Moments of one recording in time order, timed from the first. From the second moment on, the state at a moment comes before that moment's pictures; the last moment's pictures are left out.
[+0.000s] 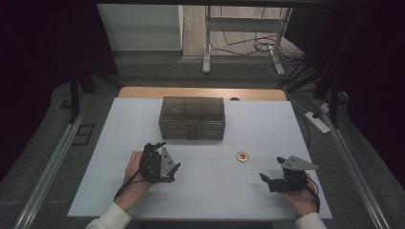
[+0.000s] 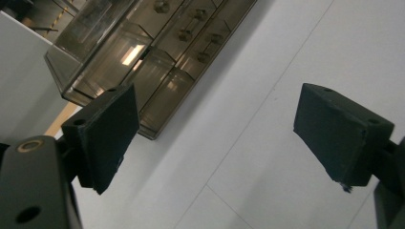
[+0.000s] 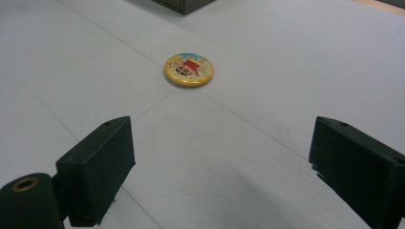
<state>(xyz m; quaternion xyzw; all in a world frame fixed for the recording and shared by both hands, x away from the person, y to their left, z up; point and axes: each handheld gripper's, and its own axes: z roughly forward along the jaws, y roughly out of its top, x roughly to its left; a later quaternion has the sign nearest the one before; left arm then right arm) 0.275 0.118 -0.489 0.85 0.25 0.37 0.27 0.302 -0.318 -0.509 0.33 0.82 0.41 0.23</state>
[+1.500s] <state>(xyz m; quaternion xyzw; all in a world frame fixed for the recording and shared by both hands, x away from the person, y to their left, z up) 0.298 0.087 -0.493 0.85 0.20 0.44 0.21 0.303 -0.317 -0.510 0.34 0.82 0.40 0.23</state>
